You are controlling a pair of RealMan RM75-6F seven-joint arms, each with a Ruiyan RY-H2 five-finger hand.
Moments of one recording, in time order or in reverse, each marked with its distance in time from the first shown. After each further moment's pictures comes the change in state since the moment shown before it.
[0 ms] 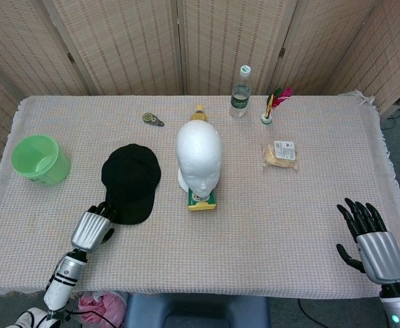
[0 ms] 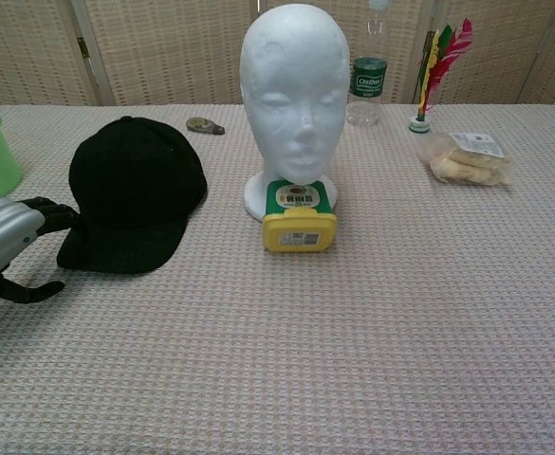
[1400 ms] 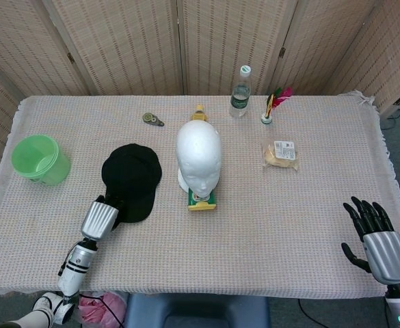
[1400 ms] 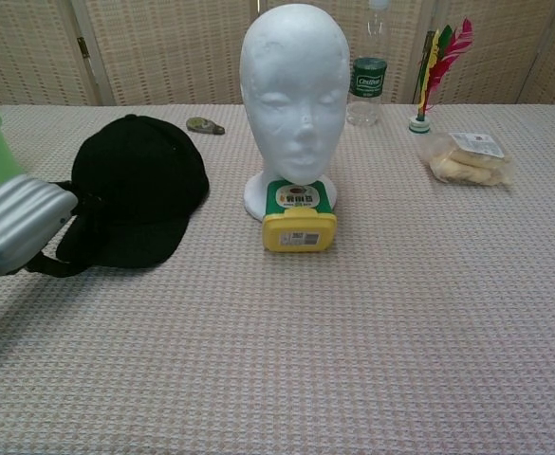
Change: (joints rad) left arm -0.089 -0.207 -0.015 0.368 -0.014 0.091 -0.105; right arm -0.008 0.027 0.003 -0.012 0.007 0.014 0.023
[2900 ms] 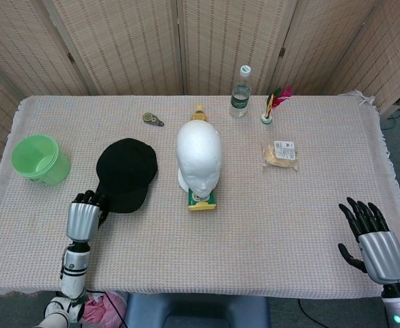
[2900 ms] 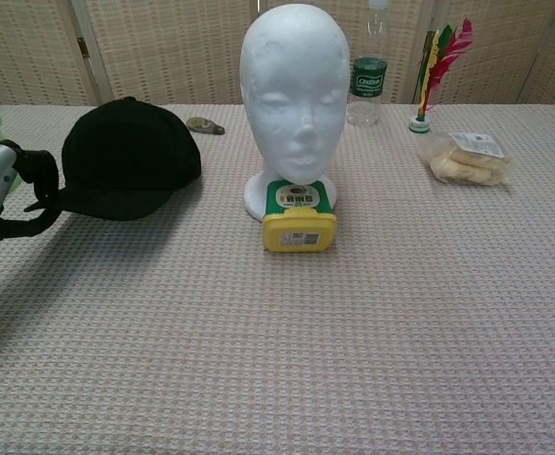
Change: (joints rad) left arm 0.007 -0.215 -0.100 0.339 -0.124 0.259 -0.211; right arm 0.005 -0.010 -0.003 -0.006 -0.003 -0.011 -0.028
